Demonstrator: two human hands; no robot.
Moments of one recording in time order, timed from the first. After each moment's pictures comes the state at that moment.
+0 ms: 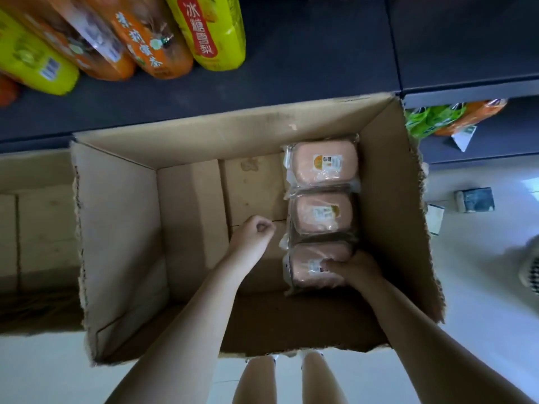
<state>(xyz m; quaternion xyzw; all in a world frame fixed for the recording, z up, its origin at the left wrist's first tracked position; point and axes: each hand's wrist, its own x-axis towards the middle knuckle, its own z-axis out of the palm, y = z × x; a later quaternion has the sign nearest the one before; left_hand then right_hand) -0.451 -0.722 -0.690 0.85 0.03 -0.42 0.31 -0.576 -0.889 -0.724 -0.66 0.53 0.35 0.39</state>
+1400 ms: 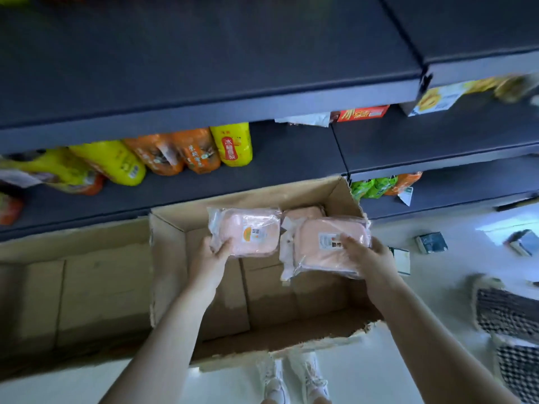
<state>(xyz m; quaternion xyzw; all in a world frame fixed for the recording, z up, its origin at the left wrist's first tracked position) -0.418 -0.660 -0.536 0.84 0.10 -0.26 0.47 -0.547 -0.883 -0.520 -0.55 0.57 -0.04 0.61</state>
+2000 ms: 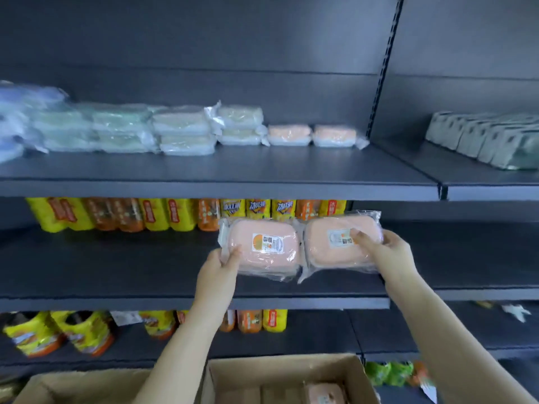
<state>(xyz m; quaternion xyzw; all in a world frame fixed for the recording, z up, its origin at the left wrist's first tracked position) -0.364 -0.618 -0.176 0.79 -0.03 -0.02 0.62 -0.441 -0.869 -0.146 -0.70 0.30 -0.24 0.60</state>
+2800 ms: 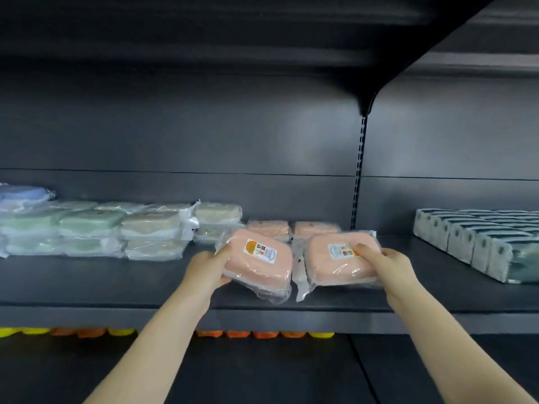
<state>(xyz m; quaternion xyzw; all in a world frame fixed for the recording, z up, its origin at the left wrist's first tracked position) -0.243 -0.720 -0.017 0.69 -0.03 -0.02 0.72 -0.336 -0.986 -0.016 -0.68 0.24 -0.29 0.63</state>
